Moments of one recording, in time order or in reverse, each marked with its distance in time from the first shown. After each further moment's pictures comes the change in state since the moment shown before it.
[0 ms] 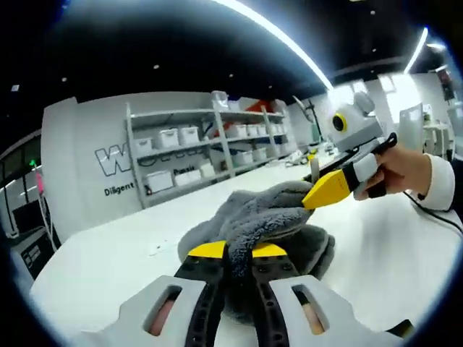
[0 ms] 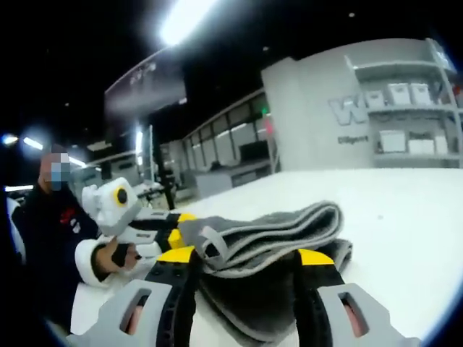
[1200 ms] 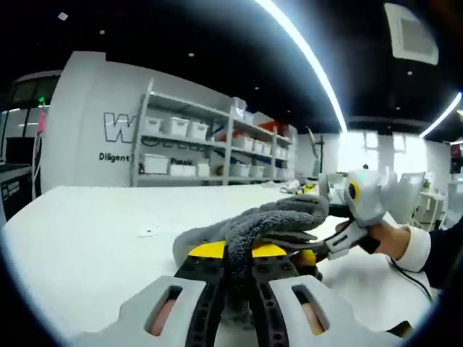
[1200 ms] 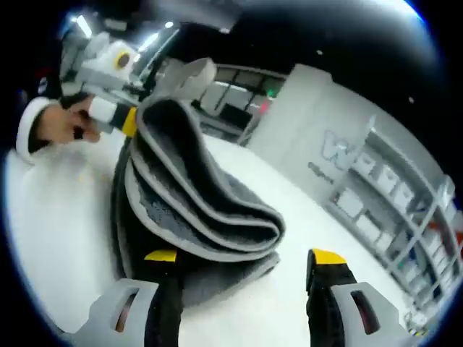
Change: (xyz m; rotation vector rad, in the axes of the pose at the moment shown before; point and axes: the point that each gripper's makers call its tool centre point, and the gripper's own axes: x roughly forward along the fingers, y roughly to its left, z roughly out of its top) left arm -0.010 0.029 0.008 -0.305 -0.044 -0.049; right arm 0.009 -0.028 -0.027 -0.810 0.245 -0.394
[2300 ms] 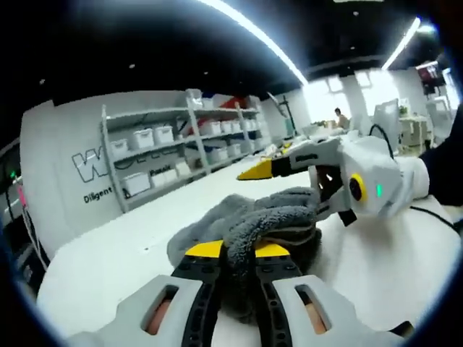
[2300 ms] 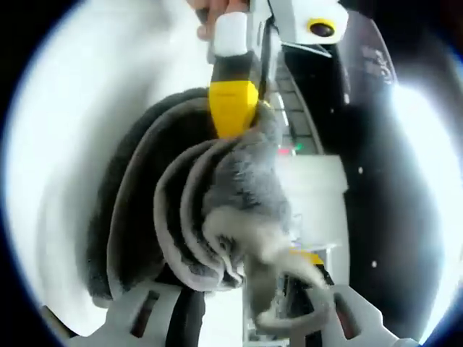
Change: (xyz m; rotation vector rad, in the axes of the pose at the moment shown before) left arm -0.006 -0.039 -0.026 0.452 0.111 -0.117; right arm 0.007 0.011 0.033 -0.831 -0.066 -0.183
